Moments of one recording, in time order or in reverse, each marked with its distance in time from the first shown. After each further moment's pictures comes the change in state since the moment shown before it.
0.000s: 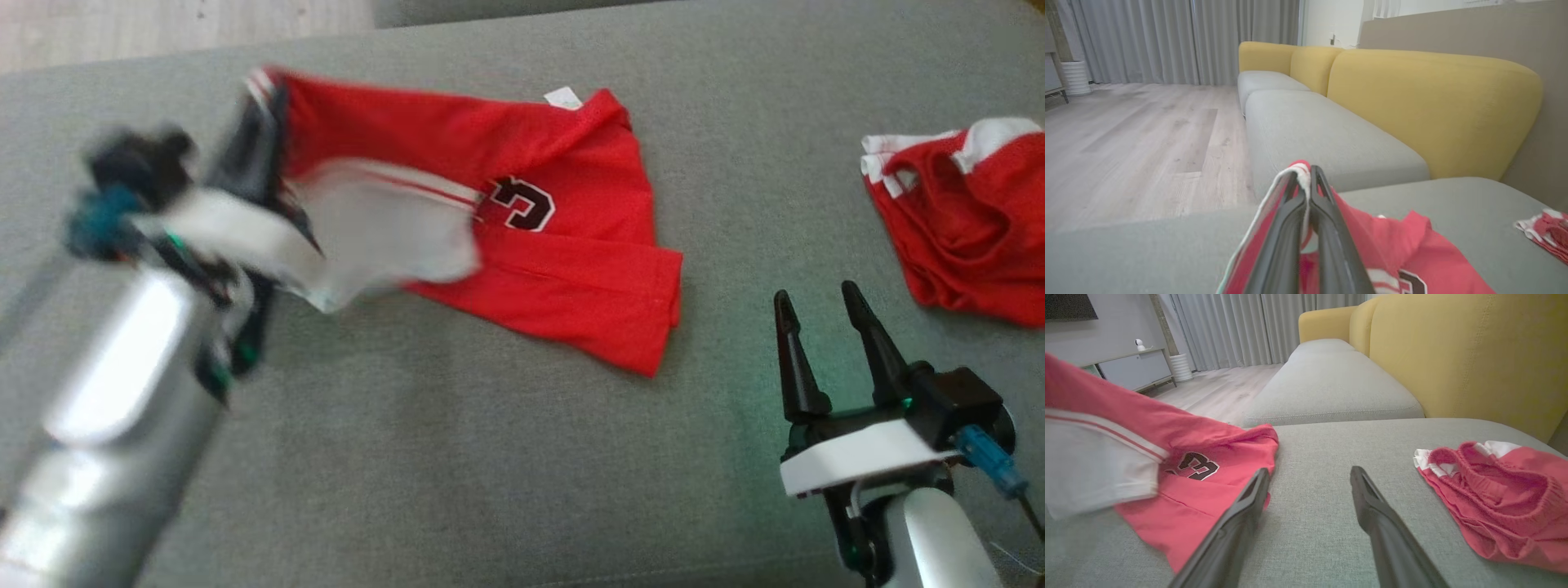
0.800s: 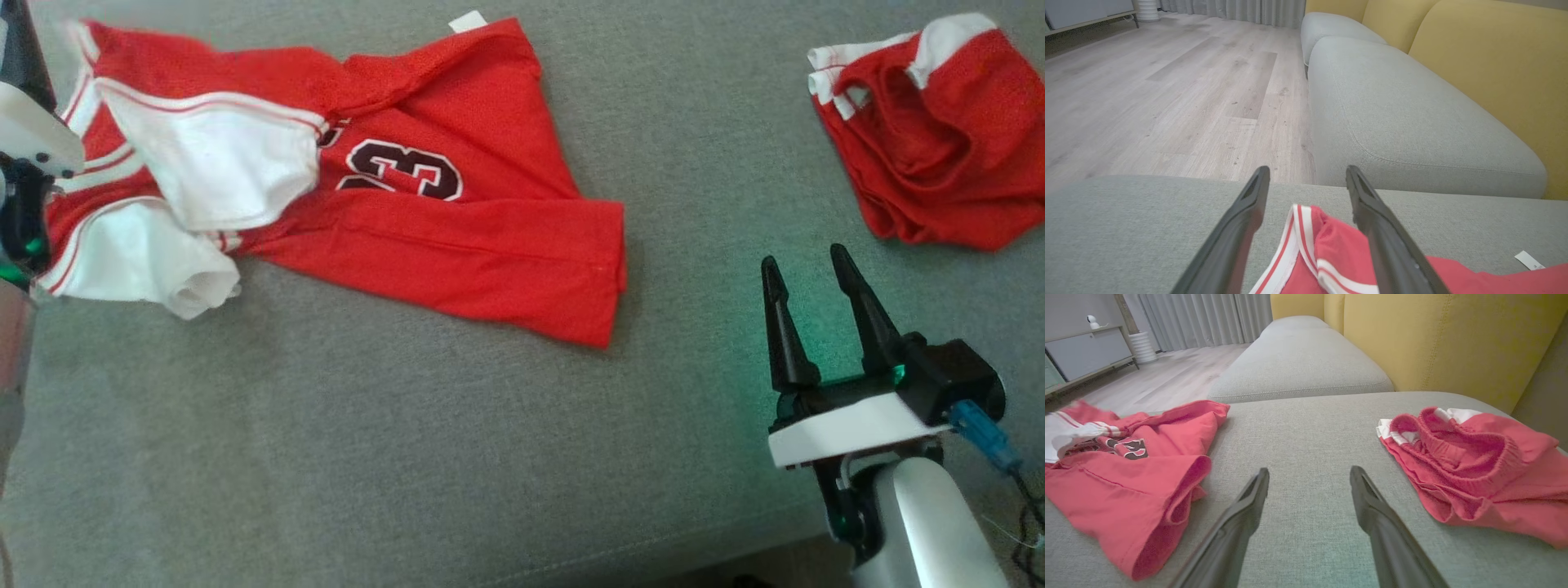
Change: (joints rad) left arm -0.285 0.109 0.169 0.484 -0.116 -0.087 0.052; right arm -0.064 0.000 0.033 0.005 0.000 0.000 -0.024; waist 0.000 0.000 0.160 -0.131
